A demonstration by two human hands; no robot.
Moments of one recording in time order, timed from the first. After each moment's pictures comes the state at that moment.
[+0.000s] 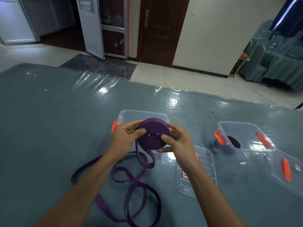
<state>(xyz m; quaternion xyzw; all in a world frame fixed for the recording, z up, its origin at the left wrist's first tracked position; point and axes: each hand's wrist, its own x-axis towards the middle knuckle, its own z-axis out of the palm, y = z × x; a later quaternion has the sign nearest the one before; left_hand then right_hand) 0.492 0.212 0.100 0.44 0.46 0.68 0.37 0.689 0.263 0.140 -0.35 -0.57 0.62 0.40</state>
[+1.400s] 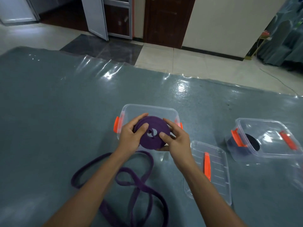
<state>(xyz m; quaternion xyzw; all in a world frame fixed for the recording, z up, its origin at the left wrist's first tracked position) 0.477 0.266 0.059 0.39 0.55 0.65 0.35 0.640 0.315 0.088 -0.43 -0.52 0.64 0.37</state>
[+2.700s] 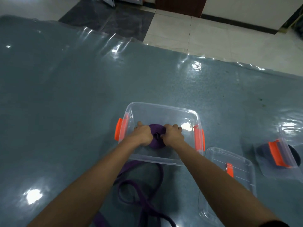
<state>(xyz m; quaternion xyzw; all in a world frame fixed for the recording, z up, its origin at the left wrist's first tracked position) 0.419 0.393 -0.036 0.47 0.80 -0.03 0.38 0.545 0.464 -0.065 -0.56 -0.77 0.28 -0.14</state>
